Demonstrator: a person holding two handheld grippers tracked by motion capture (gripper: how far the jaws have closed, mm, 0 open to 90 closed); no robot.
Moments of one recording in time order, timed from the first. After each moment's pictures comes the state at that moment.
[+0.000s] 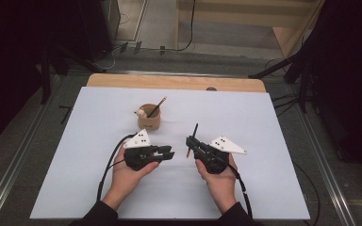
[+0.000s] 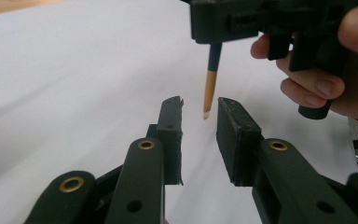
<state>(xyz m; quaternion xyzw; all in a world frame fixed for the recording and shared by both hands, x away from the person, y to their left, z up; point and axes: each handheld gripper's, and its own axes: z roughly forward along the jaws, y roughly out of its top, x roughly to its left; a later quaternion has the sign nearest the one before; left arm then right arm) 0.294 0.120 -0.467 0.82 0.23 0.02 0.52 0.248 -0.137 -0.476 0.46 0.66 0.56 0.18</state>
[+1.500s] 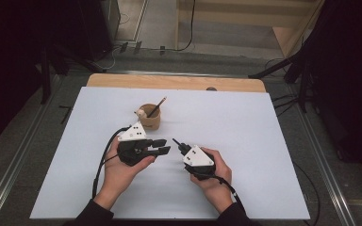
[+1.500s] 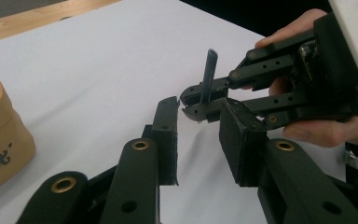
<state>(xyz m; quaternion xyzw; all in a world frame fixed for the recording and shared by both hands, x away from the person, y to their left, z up) 0.288 0.122 -0.426 0.84 0.24 0.04 0.49 0.243 -0.101 -0.485 0.28 0.81 0.38 0.35</state>
